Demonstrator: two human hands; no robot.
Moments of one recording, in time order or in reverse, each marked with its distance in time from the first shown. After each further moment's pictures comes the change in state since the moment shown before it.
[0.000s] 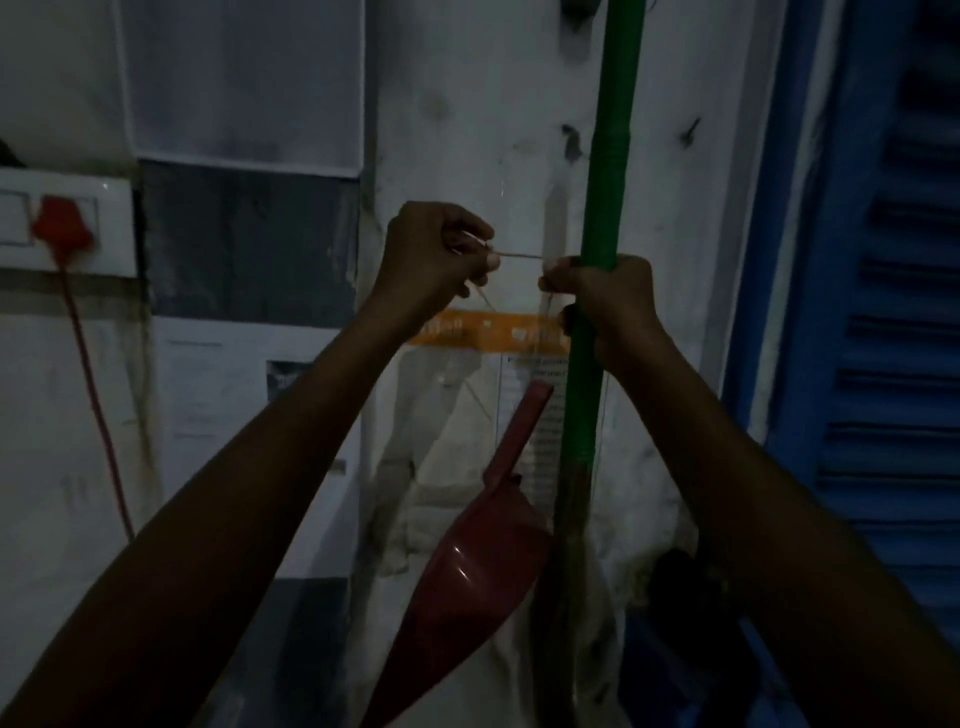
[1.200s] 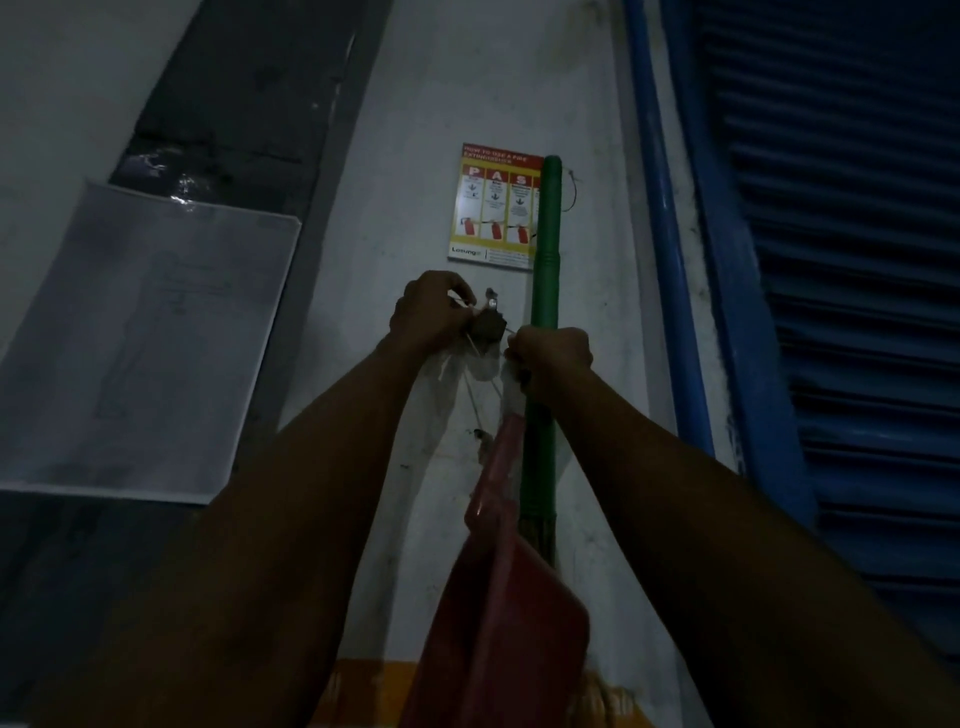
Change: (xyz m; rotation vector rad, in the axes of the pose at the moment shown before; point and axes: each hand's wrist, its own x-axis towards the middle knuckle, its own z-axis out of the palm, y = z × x) left_hand 0.303 0.084 0.042 0.353 0.217 0.221; right_hand 0.234 -0.162 0.020 -0.037 0.187 -0.136
